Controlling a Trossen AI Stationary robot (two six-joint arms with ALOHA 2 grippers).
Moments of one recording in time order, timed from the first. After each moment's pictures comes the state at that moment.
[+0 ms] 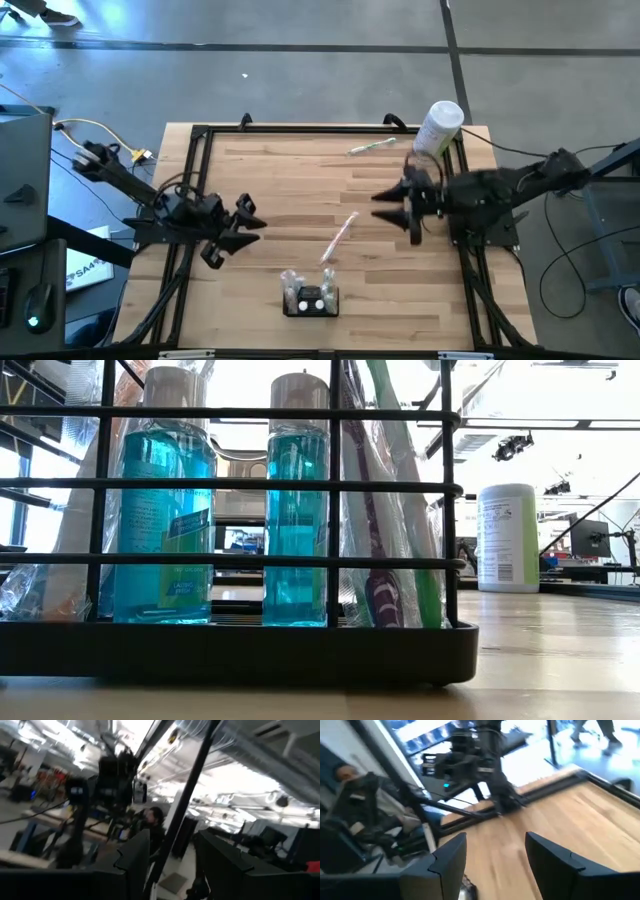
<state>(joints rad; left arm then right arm) -0.51 0.93 0.46 1.00 -0.32 -0.27 0.32 1.04 1.12 -0.29 0.32 0.48</state>
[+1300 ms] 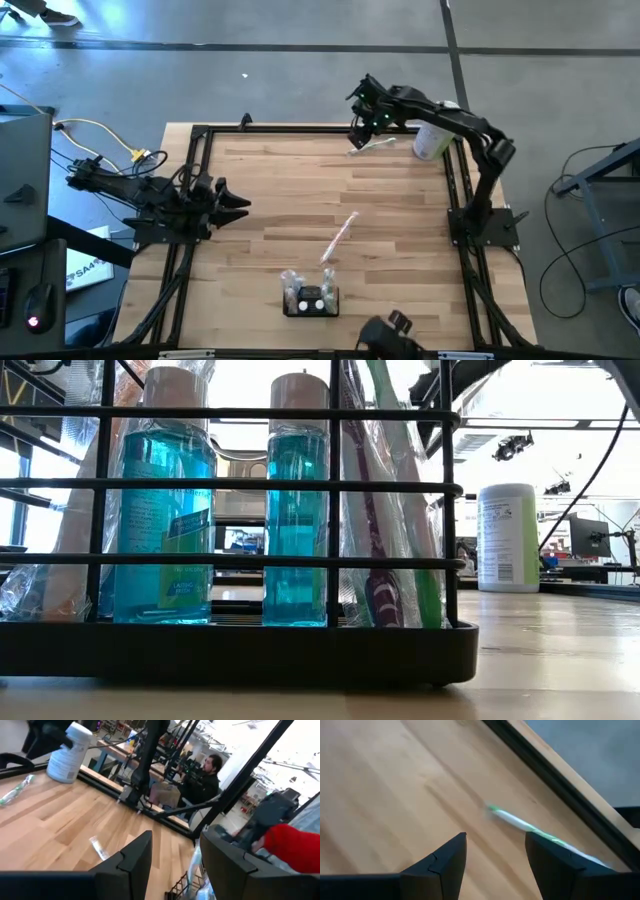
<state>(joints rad) -0.34 0.37 0.46 -0.04 -0.33 -0.56 -0.69 1.83 1.59 -0.88 -0.10 0.12</state>
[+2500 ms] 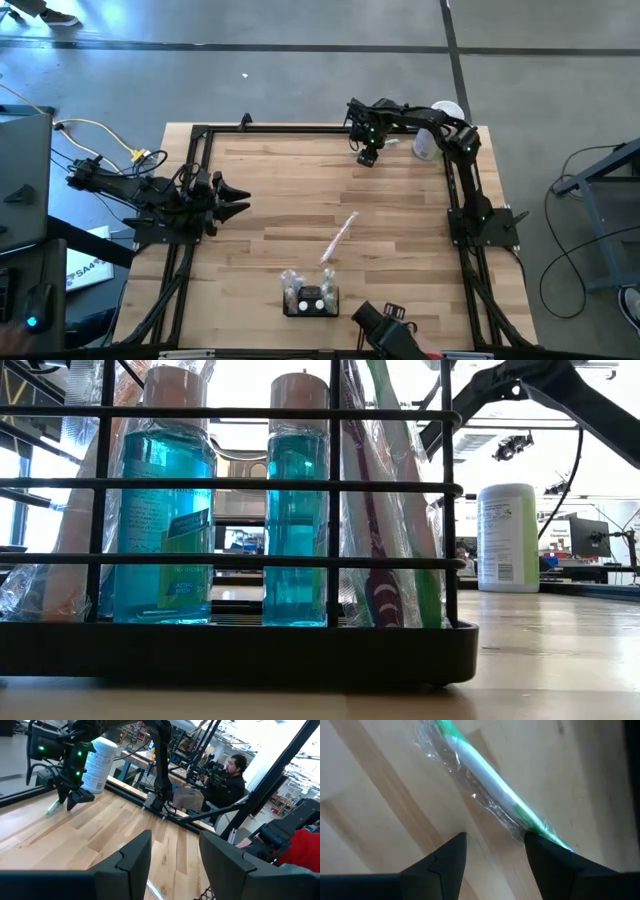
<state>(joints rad) -0.34 0.38 0.47 -0.08 -0.46 -0.48 -0.74 2.17 1.59 -0.97 0.01 -0.29</state>
